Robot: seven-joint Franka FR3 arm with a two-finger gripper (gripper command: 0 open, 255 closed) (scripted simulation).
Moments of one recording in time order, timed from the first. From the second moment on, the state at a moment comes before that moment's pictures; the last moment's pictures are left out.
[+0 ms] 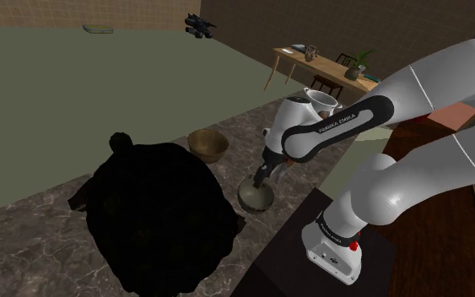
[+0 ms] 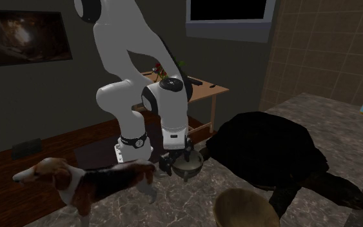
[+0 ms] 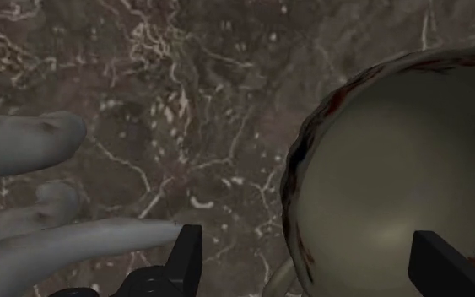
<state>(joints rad) 0.13 -0.46 0.01 -3.02 0.17 2.53 -0.14</state>
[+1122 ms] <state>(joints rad) 0.12 -0.47 0.01 -3.03 0.17 2.49 -0.13</state>
